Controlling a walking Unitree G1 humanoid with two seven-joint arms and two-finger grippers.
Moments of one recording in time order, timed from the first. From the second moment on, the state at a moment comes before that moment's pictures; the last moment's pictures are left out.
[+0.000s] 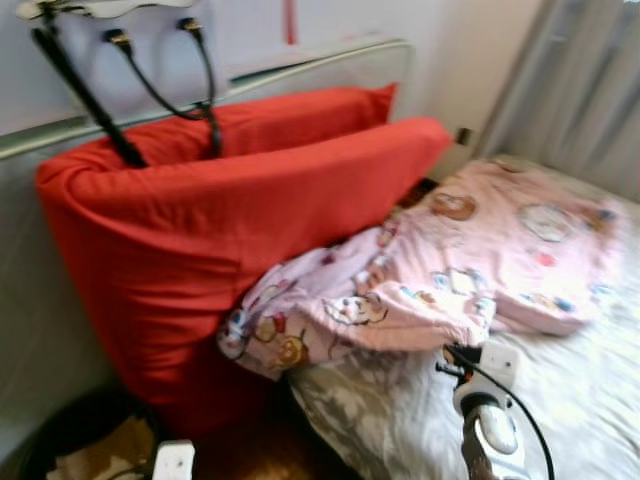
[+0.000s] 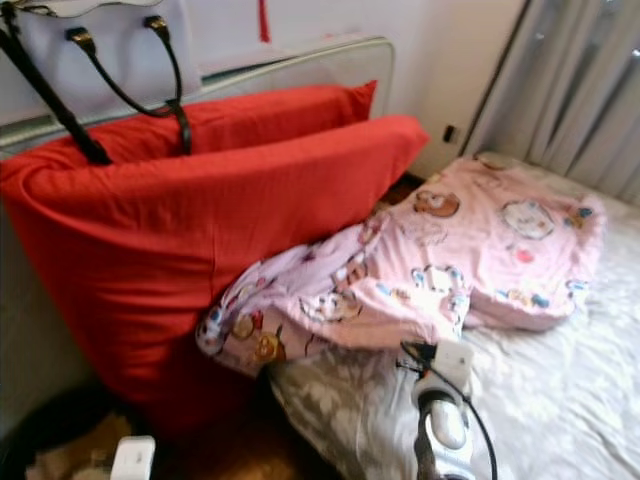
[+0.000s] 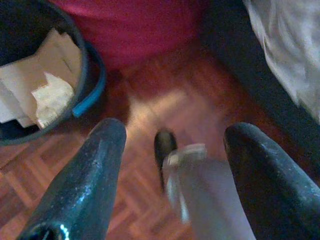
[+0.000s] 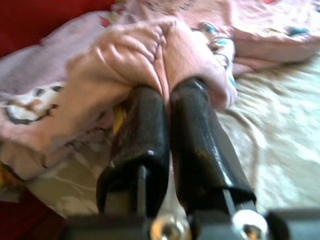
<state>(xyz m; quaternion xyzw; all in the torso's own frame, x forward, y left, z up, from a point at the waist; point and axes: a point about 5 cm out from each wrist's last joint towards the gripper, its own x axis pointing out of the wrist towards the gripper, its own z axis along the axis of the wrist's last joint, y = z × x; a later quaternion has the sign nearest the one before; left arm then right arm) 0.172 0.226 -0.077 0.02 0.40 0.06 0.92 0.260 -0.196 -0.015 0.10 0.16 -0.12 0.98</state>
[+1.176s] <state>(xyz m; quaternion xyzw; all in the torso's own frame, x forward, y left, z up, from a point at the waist) 0.161 0.219 -0.083 0.01 0.41 0.06 0.91 0.277 -0.209 0.015 0.05 0.07 -0.13 0.99</state>
